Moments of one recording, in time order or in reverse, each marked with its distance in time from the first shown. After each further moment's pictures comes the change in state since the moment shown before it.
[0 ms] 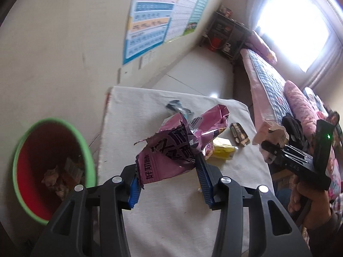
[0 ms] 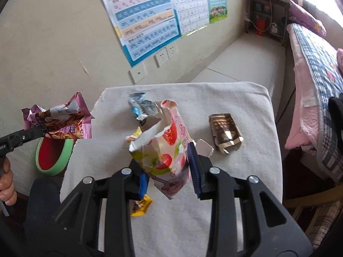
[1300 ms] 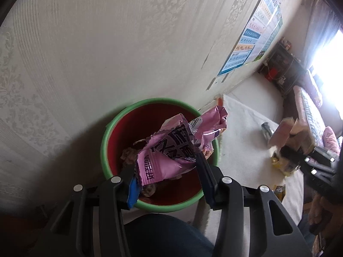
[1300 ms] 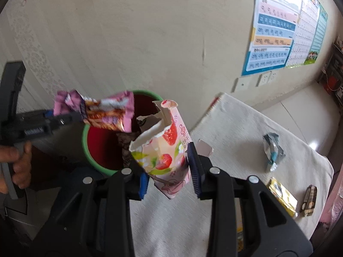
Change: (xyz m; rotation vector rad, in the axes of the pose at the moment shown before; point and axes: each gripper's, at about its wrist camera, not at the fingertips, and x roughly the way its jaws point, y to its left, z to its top) left arm -0.085 0.196 -0.057 -0.287 -0.065 0.262; right arm 0.047 0.277 0.027 -0.464 0.093 0.255
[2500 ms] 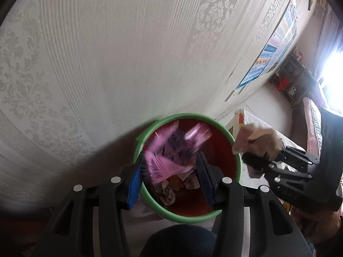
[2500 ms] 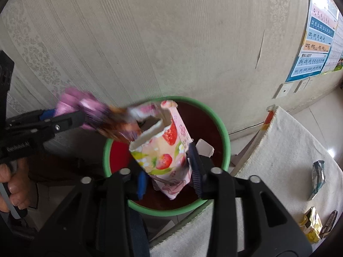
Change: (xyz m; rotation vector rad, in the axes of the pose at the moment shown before) left arm -0.012 0.054 0.026 -0.061 -0.035 0.048; right arm 0.089 0.066 0.046 -0.042 0.077 0.121
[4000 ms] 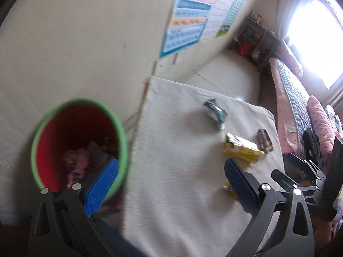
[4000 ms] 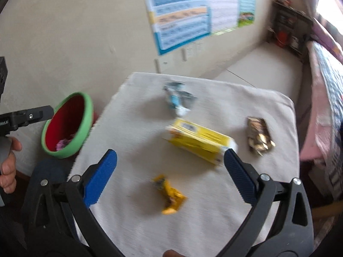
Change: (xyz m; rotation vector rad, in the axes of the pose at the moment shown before) left arm 0.028 -0.241 -0.054 0.238 0.112 -0.166; right arm -0.178 -0.200 -0.202 0.395 -0.131 -0.326
